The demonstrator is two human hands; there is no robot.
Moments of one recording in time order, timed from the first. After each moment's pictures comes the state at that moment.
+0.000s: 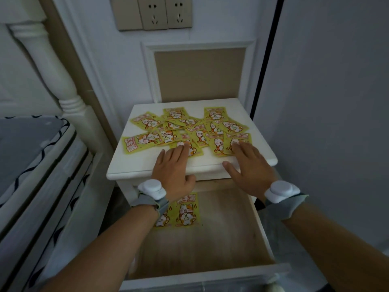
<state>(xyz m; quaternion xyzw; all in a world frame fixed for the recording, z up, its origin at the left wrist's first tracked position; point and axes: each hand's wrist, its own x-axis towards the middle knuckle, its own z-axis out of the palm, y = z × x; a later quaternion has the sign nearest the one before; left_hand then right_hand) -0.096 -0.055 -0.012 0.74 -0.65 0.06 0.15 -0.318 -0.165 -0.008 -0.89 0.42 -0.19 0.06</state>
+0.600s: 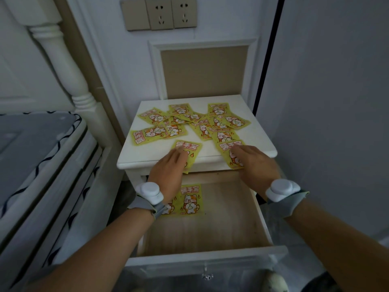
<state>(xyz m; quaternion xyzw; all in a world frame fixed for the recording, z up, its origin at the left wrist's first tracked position) -0.095 -0.011 -0.013 0.73 -0.67 0.10 0.12 -0.333 -0.136 0.004 -0.91 0.36 -0.21 0.00</state>
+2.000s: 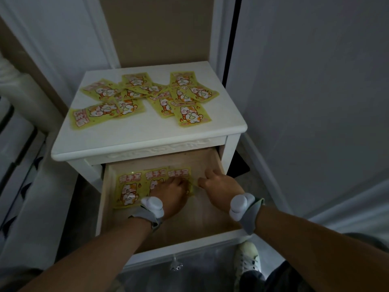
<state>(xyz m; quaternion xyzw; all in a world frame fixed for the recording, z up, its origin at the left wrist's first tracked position) -0.161 -0.047 -0.149 0.66 -0.75 -0.07 0.01 -0.349 -0.112 -0.097 -0.94 0.33 0.06 0.01</state>
